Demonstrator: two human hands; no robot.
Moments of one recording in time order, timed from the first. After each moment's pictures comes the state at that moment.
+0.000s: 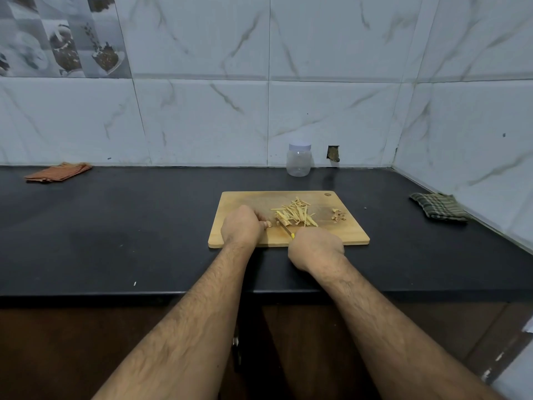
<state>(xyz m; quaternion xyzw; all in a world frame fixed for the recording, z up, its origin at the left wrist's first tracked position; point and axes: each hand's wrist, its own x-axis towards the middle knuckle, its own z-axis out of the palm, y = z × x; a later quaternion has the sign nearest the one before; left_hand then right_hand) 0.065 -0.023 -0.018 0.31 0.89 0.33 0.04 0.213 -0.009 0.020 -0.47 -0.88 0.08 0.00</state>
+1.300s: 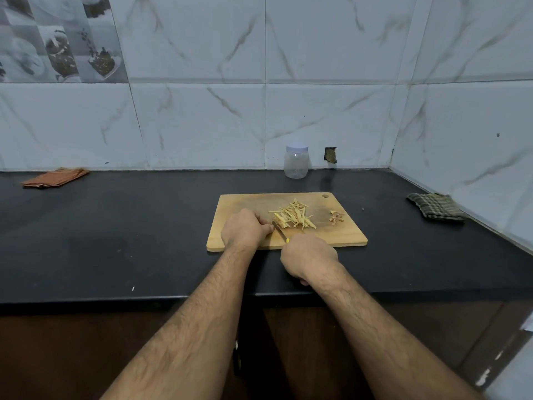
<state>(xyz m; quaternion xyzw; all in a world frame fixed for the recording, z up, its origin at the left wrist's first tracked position) 0.071 -0.022 -0.017 0.31 0.89 0.34 0.05 0.213 -0.016 0.015 -0.48 -0.86 0.18 0.03</state>
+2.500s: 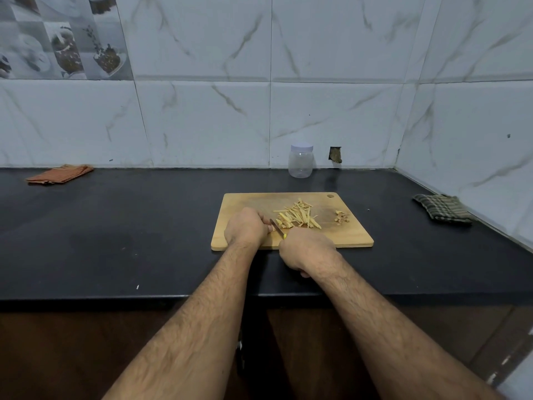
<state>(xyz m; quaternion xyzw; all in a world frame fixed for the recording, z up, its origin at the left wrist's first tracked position) 0.060 -0.019 -0.019 0.30 0.89 0.34 0.08 0.194 -0.011 0.022 -0.46 -0.88 0.14 -0.02</state>
